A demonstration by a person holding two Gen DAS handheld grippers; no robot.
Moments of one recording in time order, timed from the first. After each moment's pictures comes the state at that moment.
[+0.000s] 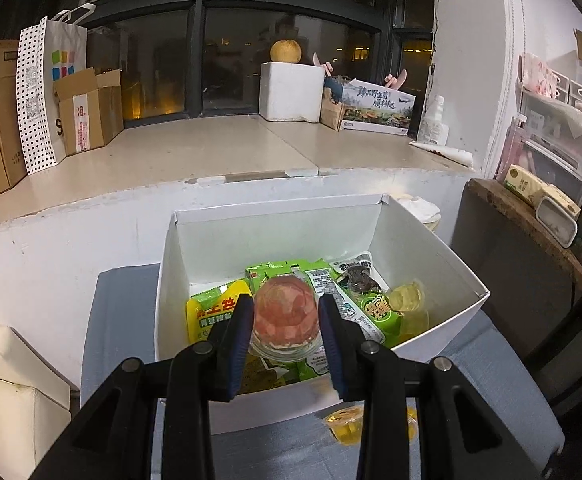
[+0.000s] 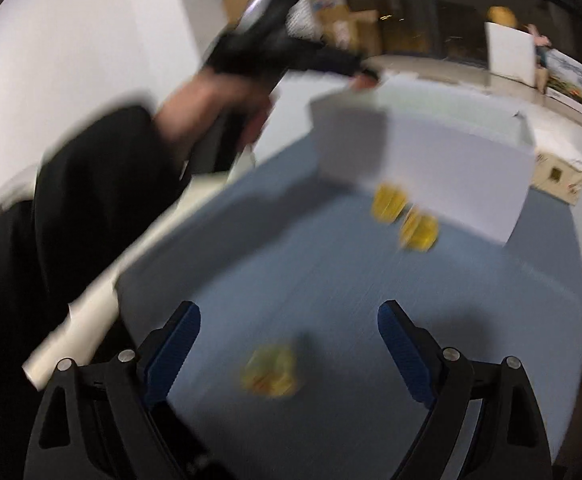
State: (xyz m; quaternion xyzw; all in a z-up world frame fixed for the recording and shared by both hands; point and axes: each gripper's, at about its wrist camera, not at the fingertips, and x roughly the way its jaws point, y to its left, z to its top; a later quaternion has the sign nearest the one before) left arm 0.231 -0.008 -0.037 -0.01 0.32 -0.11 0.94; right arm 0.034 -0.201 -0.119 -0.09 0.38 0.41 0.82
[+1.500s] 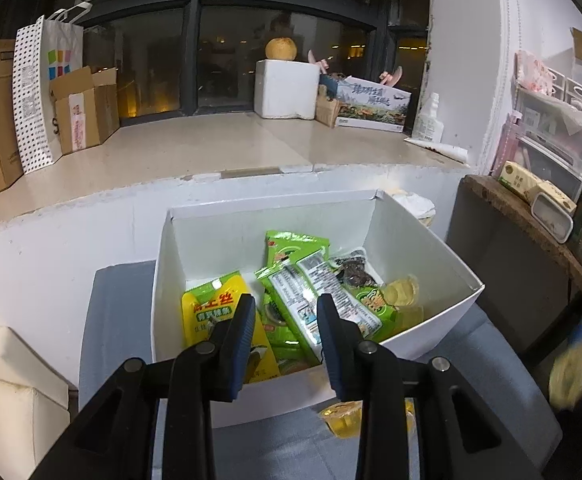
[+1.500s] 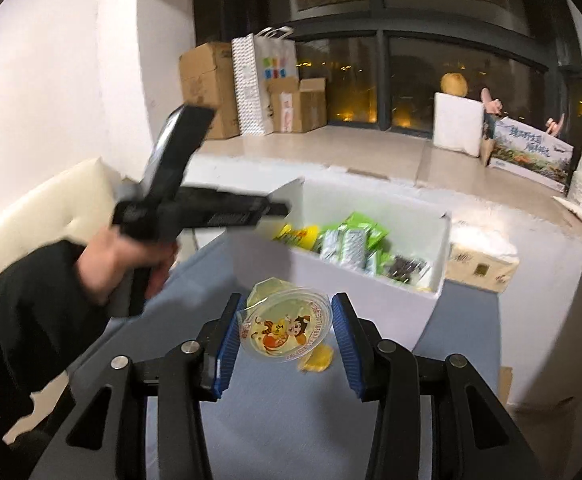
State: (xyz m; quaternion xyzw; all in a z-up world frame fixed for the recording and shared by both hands) left arm 0.227 -0.009 -0.039 -0.01 0.33 -0.12 0.94; right arm 0.134 -0.227 -0.010 -0.07 0.28 0.33 0.90
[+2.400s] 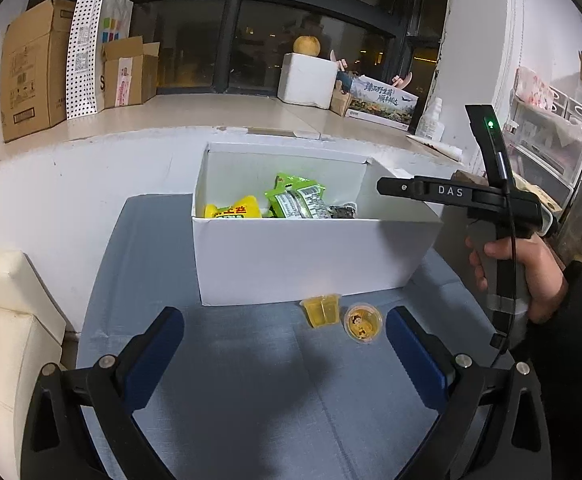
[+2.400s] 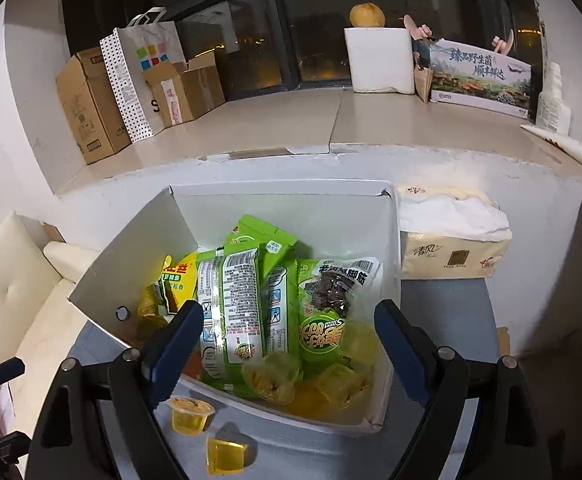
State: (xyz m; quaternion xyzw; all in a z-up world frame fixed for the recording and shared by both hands) left arm 0.104 0.006 -0.057 -0.06 0.34 -0.09 0.94; right arm 0.287 -0.225 -0.059 0.02 0.37 0.21 0.91
